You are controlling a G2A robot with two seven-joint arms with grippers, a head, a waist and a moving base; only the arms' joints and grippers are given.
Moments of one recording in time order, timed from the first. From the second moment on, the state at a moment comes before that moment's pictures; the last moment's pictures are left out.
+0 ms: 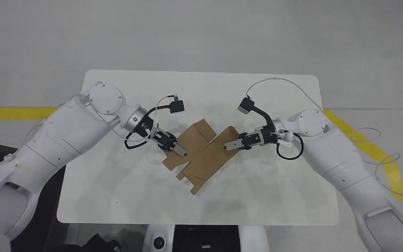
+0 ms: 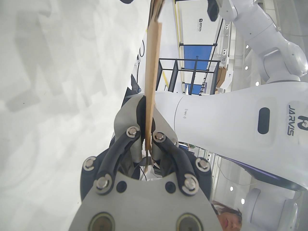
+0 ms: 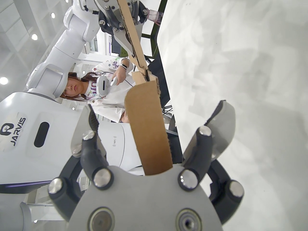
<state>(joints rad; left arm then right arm) 0.29 -0.85 -0.33 -1.28 -0.70 -0.35 -1.47 -0.63 -1.02 0.72 -1.20 0.61 -0.45 1.37</state>
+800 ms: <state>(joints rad) 0.29 -0.85 -0.36 -1.23 -0.75 -0.37 -1.45 -0.60 -1.02 0.66 -1.18 0.66 -0.47 1.35</state>
